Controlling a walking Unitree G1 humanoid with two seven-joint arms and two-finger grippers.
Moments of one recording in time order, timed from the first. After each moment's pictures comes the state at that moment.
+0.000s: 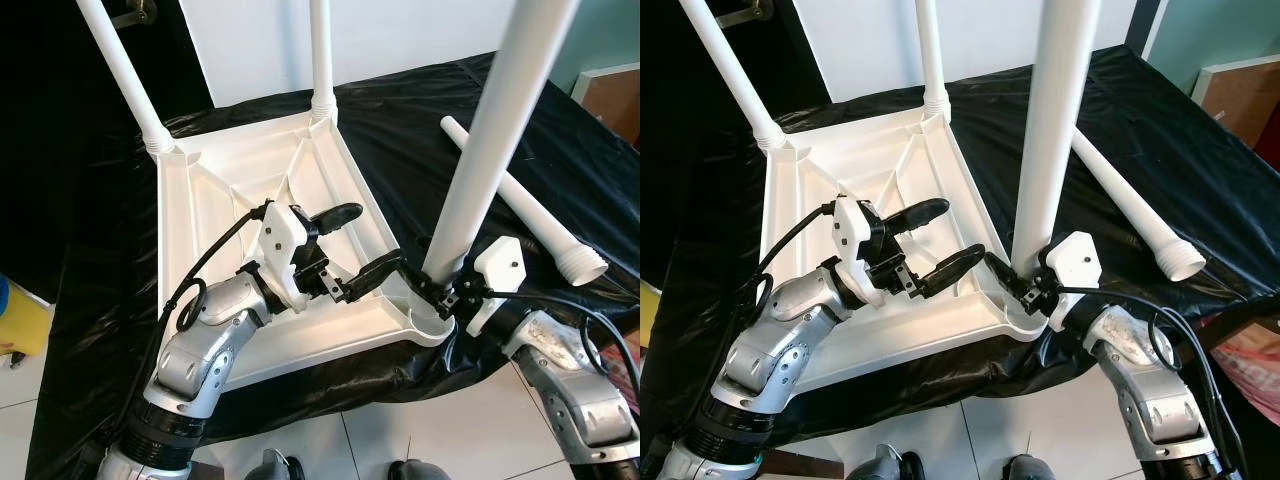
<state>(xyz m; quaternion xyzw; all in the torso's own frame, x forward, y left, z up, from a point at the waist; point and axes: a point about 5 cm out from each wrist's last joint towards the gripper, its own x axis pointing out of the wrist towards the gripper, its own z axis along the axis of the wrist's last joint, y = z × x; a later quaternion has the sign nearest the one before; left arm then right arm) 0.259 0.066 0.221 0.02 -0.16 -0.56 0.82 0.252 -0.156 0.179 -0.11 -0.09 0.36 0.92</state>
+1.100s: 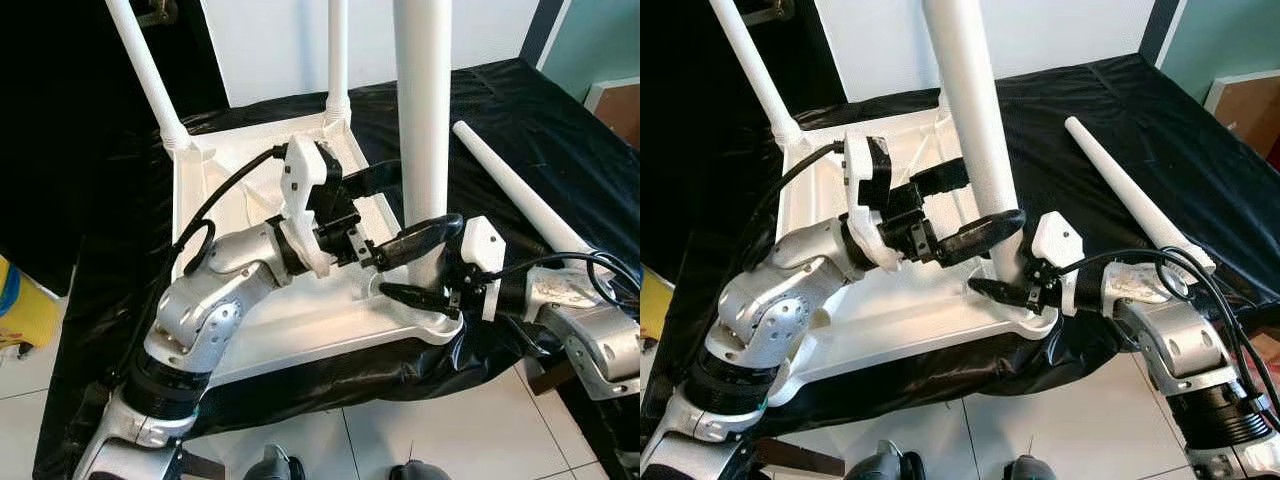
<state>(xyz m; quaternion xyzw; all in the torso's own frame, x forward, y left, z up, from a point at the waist) 0.253 0.044 0.271 -0.03 -0.16 -0.65 0.74 0.269 -0.151 0.192 -0.19 0.00 0.56 0.81</state>
